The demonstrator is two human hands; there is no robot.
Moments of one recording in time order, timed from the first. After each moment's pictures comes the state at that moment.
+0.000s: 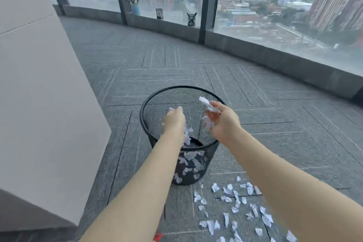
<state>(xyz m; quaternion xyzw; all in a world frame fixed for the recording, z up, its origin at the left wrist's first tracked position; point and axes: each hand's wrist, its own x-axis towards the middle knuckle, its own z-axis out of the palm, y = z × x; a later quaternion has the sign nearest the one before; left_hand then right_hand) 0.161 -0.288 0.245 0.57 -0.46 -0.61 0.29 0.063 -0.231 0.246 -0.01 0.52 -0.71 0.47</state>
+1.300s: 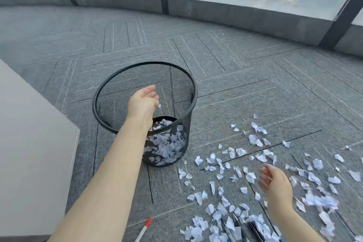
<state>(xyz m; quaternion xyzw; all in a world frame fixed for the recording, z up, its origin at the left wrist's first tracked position) 0.144 -0.293 0.210 0.49 -0.51 -0.64 0.31 0.038 -0.007 0.067 0.17 0.68 -0.67 0.22</state>
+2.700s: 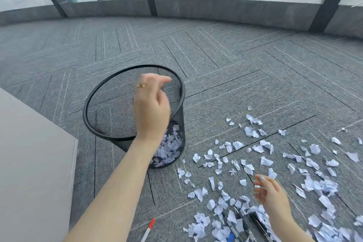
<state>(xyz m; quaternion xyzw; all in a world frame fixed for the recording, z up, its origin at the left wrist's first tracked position) 0.129 -0.237 0.226 0.21 -0.82 -0.17 0.50 0.063 0.026 0.033 0.13 0.68 -0.66 0.30</state>
